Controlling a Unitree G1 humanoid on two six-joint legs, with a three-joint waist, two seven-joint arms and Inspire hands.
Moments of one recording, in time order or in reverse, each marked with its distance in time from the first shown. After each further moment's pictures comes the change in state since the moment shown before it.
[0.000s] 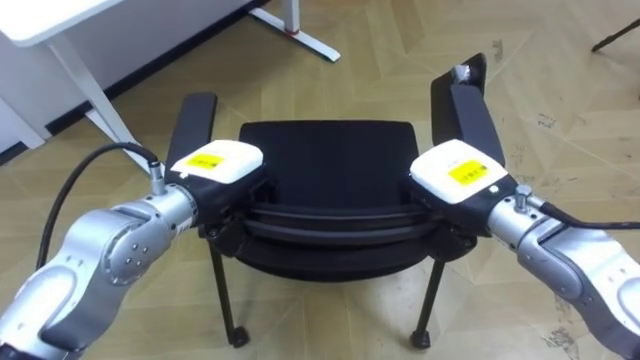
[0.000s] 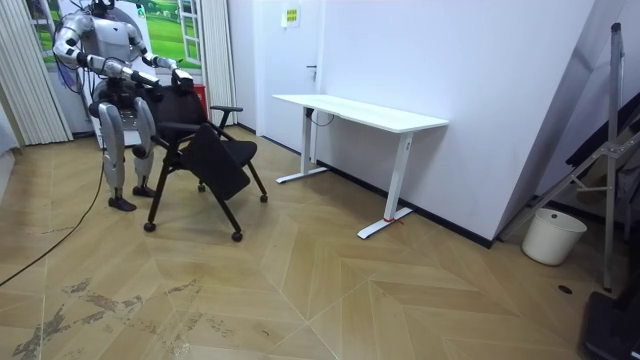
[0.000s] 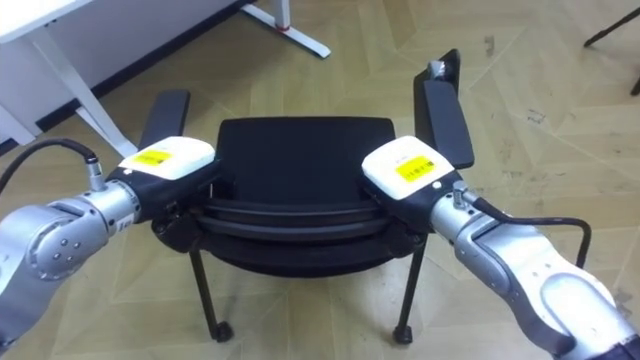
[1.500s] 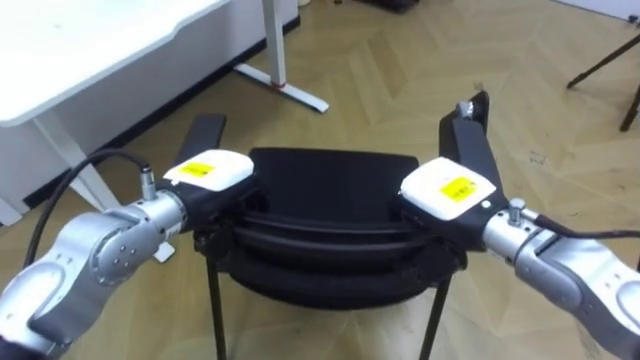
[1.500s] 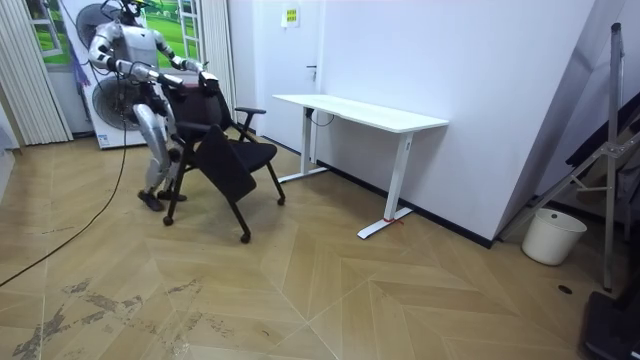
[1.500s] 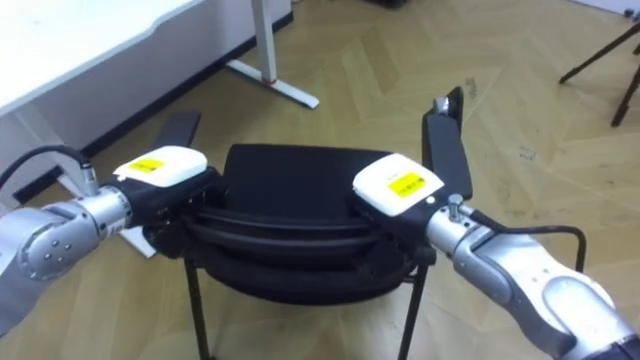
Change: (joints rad) left arm -0.021 0.057 -0.023 0.119 -0.071 -0.089 0.060; right arm -0.001 0.003 0.018 0.082 0.068 -0.130 -0.045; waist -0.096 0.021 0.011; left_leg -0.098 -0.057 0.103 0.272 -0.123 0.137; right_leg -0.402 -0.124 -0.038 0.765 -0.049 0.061
